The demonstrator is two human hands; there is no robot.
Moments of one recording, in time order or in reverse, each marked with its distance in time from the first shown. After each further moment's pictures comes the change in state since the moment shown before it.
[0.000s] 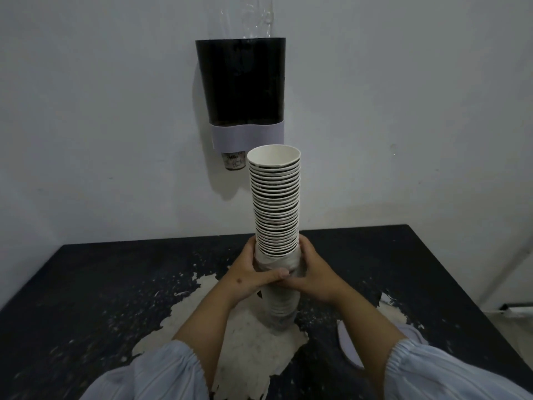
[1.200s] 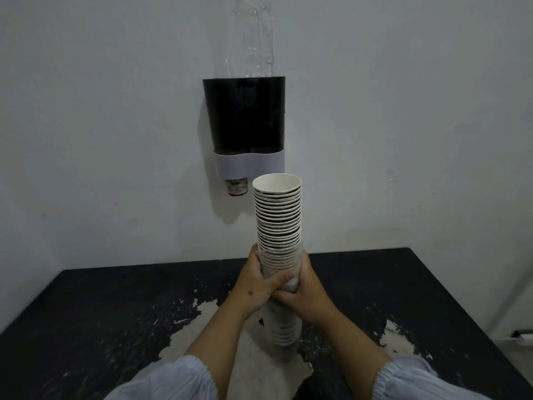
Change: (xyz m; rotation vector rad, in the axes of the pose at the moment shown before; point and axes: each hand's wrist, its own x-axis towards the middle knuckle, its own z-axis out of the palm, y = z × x) left_hand 0.014 0.030 0.005 -0.092 0.069 0.172; right_hand 0.018 -0.008 0.020 0.040 0.198 -0.148
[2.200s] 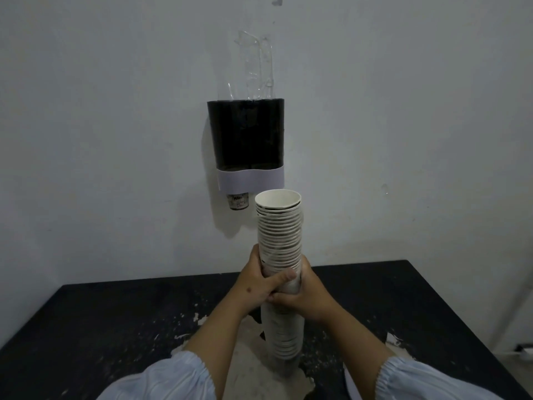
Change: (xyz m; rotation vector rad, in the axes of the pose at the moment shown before) left_hand 0.007 0.027 -0.009 0.048 -0.058 0.006; right_hand 0.011 -0.022 -0.010 -0.022 -0.069 0.026
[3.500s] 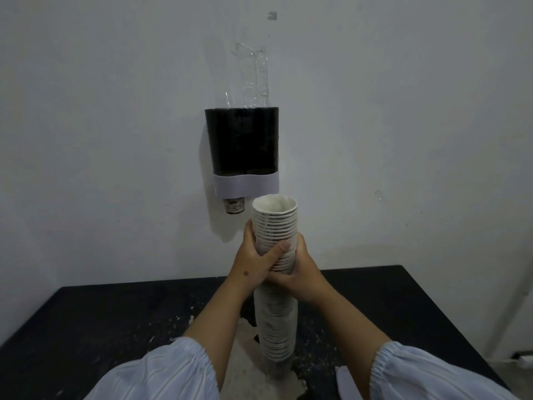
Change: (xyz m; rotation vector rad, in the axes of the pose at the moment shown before) left_hand 0.009 0.039 0.012 0.008 0.195 0.213; right_hand 0.010 -0.038 -0.012 0.015 0.056 -0.092
